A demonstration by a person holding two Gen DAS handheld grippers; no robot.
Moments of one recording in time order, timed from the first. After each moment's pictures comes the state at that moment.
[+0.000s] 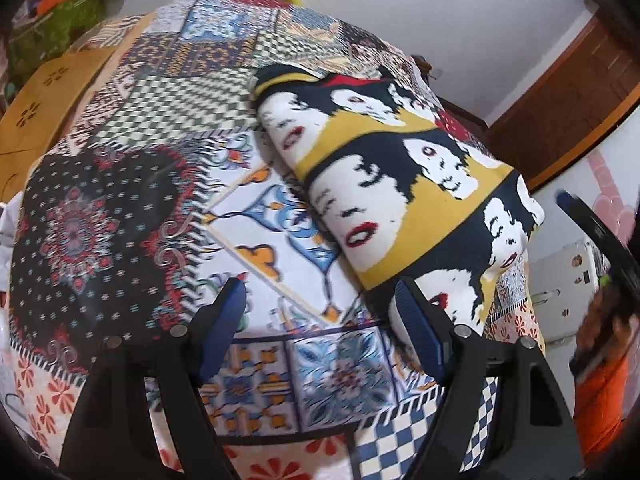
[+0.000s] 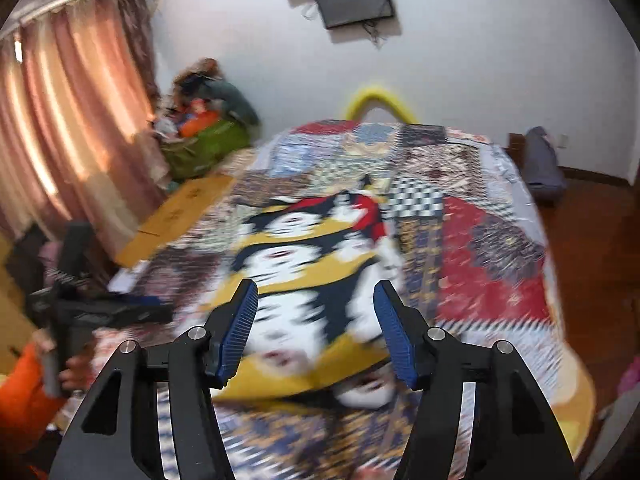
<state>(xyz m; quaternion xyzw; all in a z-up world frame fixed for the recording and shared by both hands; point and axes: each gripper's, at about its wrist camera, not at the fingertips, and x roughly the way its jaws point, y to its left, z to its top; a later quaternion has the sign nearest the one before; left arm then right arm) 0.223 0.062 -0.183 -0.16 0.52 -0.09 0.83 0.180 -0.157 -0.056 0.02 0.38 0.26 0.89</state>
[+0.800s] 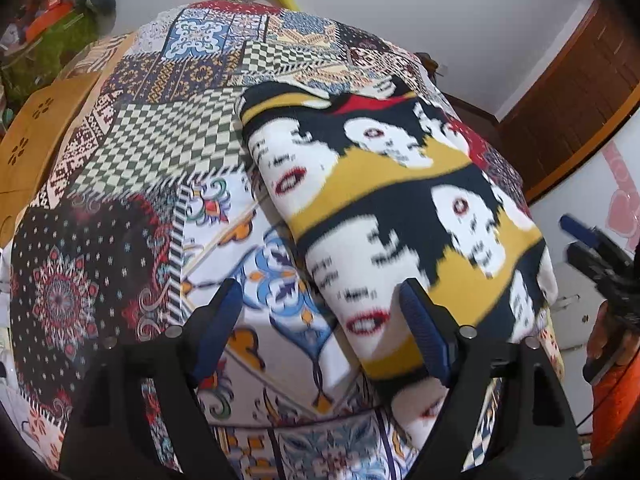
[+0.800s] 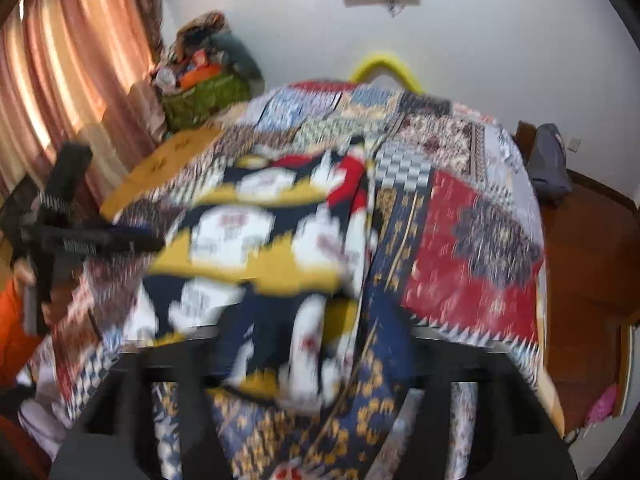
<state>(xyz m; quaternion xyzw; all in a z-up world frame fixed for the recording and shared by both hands) 0.285 0.050 -0.194 -0.13 0.52 -0.07 0.84 0.190 -0.181 -0.072 -0.04 0.42 0.28 0.86</state>
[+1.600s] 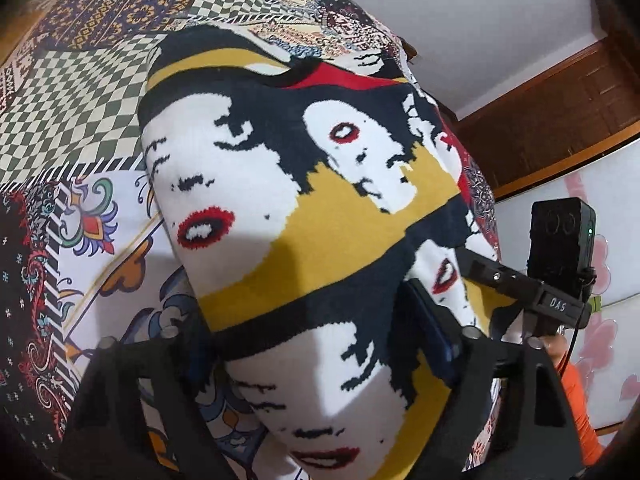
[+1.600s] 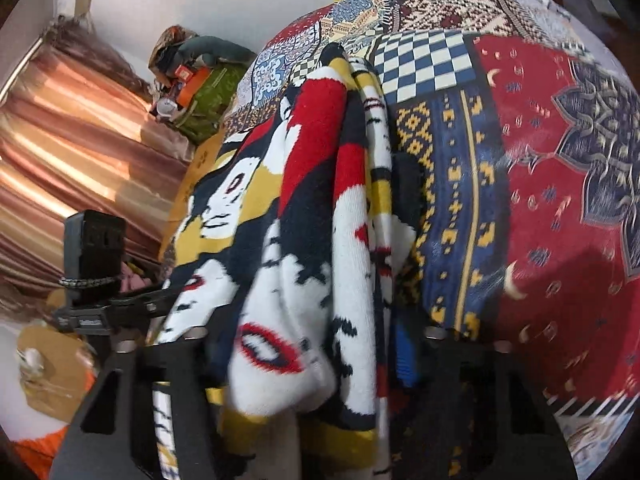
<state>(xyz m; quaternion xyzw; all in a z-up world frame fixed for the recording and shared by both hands) 0.356 0.035 -0.245 -0.24 0.55 -0.16 0.78 0.274 -0.170 -0.173 0.18 0.56 0.33 0.74</state>
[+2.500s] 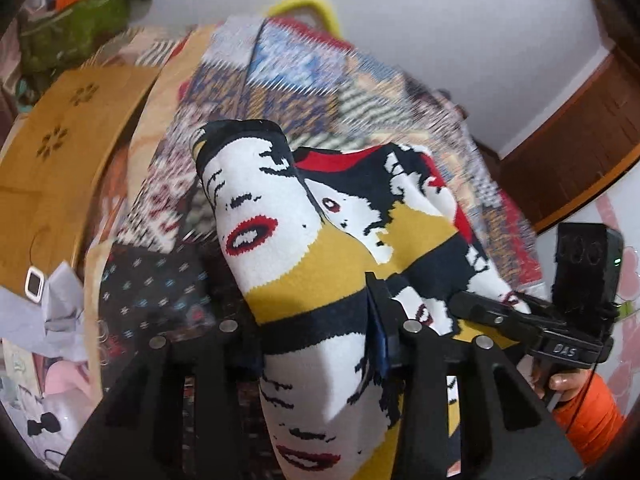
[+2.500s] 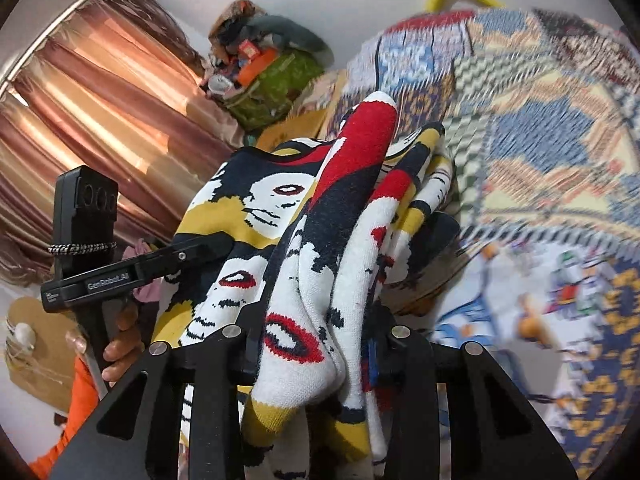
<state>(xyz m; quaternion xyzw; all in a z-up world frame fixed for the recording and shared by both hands) 0.288 0.251 -0.185 -0.19 0.51 -0.07 0.84 0.231 0.054 -0.143 0.14 0.52 0.40 0.74</state>
